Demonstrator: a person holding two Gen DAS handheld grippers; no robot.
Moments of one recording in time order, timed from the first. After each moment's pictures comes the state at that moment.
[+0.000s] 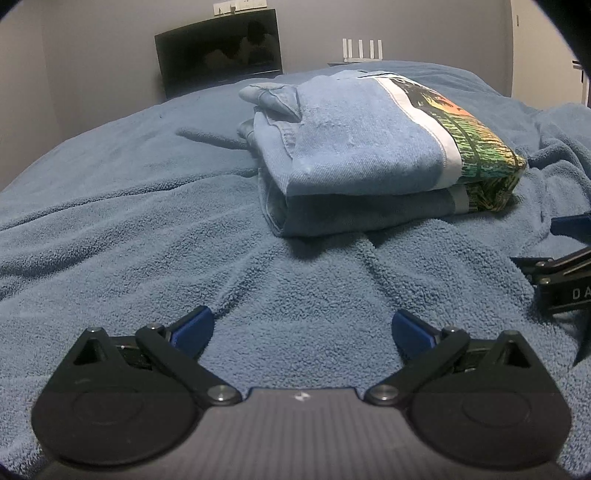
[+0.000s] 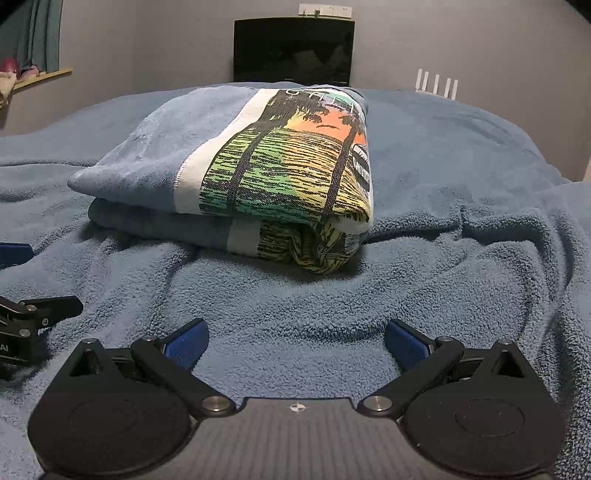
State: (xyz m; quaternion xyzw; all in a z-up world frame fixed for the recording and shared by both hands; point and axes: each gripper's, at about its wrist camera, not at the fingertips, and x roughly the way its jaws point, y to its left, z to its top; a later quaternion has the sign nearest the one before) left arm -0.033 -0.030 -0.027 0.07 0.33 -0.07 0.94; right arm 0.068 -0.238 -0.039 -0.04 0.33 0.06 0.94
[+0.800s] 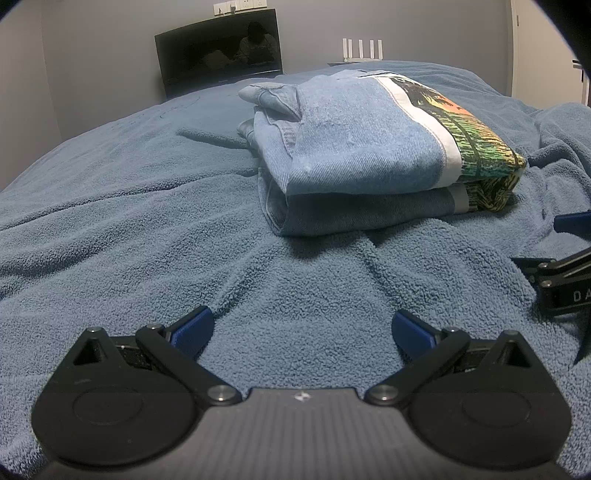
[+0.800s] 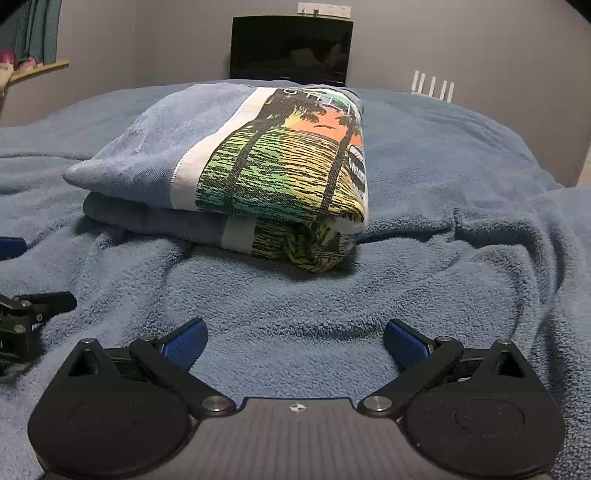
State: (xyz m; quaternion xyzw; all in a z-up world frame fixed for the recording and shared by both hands) left arm -0.034 -0.030 -0.027 0.07 0.33 -0.07 0.94; right arm 0.065 -0.237 -0.038 -0.06 0.33 0.05 0.94
